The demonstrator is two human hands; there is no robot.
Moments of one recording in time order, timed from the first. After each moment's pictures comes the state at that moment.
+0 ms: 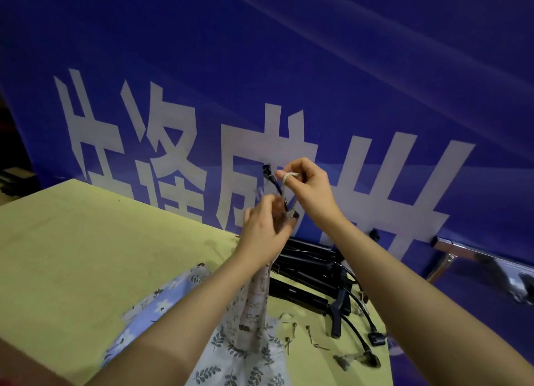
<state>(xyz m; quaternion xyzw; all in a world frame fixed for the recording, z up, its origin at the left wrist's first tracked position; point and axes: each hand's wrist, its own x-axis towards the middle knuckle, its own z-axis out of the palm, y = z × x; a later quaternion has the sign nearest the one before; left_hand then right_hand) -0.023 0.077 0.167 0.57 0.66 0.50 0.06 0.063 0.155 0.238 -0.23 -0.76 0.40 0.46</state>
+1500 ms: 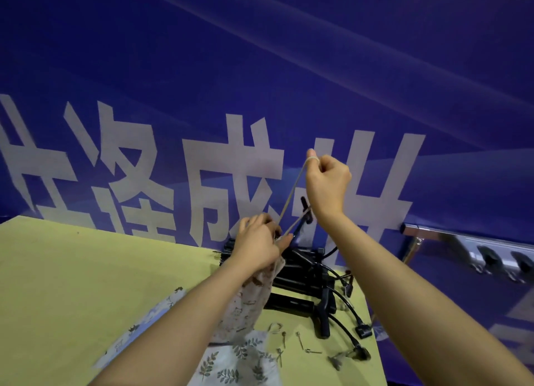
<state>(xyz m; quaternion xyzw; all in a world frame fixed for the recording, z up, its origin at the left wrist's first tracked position) -0.016 0.129 0.164 0.68 0.69 0.25 0.03 0.100 0.173 0.263 -0.38 -0.61 0.23 0.65</state>
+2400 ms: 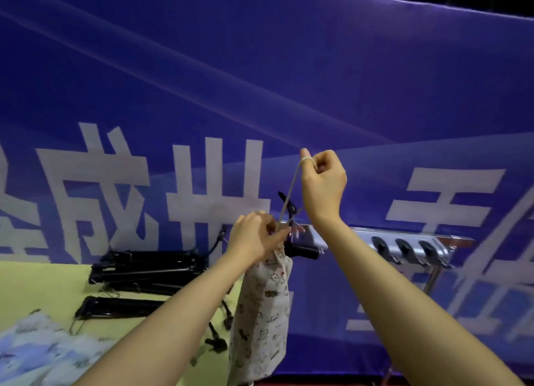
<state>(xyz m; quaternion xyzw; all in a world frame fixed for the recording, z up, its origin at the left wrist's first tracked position) 0.306 0.144 0.220 0.70 0.62 0.35 0.06 0.417 0.156 0.303 -0.39 -0.57 0.15 0.71</state>
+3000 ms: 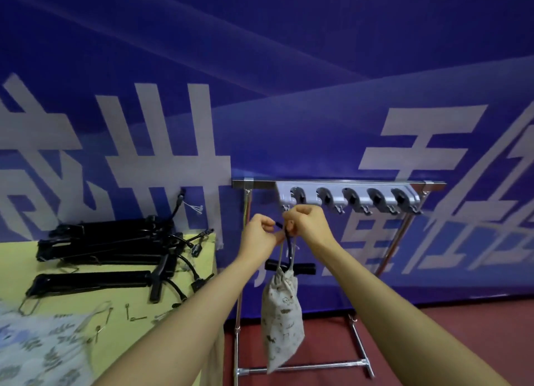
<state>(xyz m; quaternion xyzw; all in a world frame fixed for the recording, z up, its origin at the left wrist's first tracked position) 0.416 0.182 0.114 0.53 0.61 0.43 0.39 0.532 0.191 0.147 -0.53 -0.54 0.45 0.47</state>
